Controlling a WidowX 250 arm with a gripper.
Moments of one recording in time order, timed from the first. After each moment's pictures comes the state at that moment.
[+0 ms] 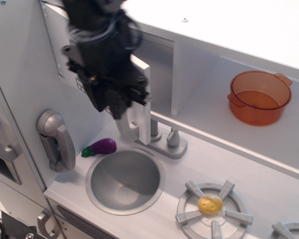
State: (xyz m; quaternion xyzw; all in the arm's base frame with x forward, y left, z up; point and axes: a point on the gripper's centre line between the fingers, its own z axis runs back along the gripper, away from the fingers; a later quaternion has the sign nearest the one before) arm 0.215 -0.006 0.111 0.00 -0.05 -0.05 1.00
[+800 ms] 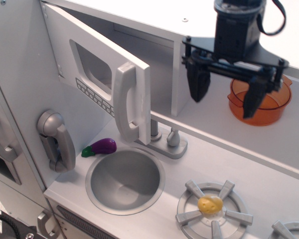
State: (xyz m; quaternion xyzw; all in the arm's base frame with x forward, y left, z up) arm 0.278 -0.093 0.118 -0.03 -0.02 -0.01 1.00
